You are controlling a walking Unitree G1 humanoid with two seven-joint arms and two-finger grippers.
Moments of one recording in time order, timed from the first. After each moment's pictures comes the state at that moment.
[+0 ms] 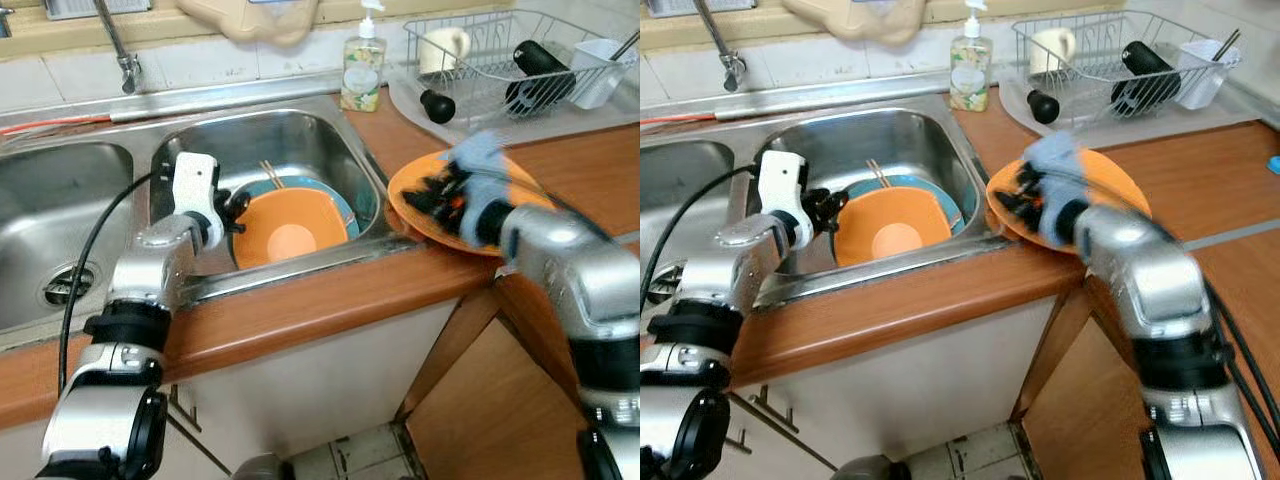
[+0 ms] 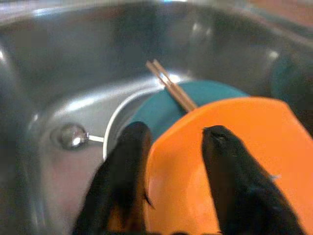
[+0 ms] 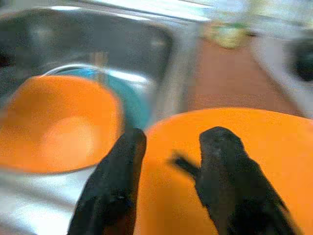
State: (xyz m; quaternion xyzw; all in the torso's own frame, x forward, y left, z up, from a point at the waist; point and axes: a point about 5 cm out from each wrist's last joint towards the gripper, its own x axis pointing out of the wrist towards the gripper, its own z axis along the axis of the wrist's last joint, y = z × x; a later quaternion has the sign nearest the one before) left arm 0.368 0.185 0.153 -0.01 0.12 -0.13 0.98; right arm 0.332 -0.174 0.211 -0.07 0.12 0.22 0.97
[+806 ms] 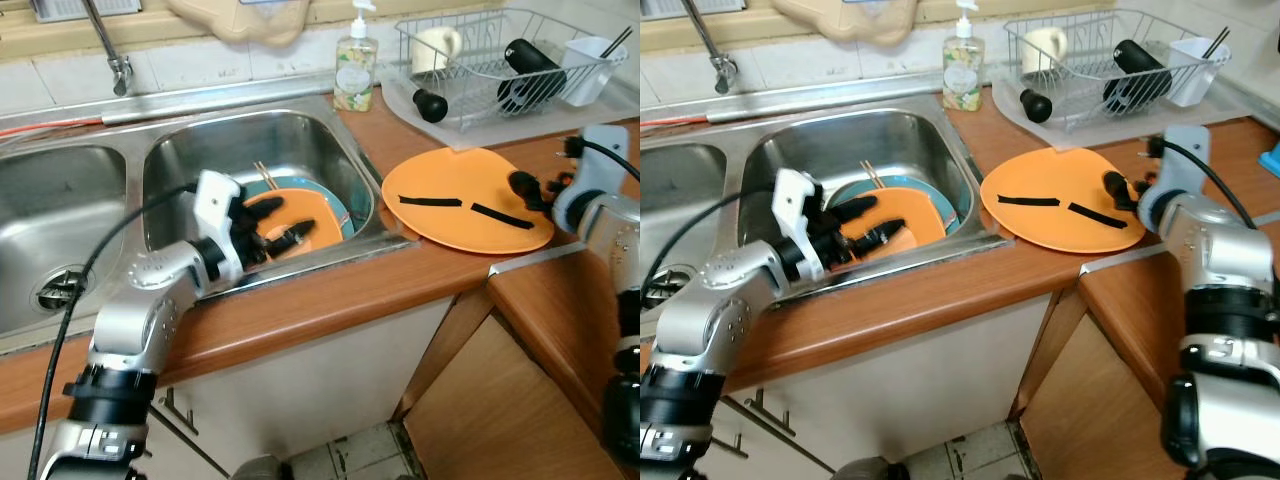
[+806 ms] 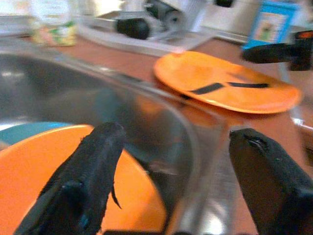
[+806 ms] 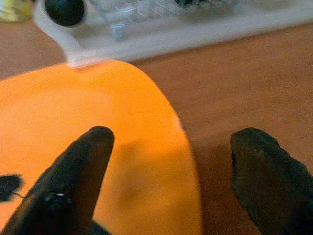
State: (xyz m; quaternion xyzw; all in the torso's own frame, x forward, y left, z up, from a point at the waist) left arm 0.306 0.141 0.167 -0.04 0.04 -0.41 0.91; right arm 0.355 -0.290 0.192 0.02 0.17 -0.05 0.98
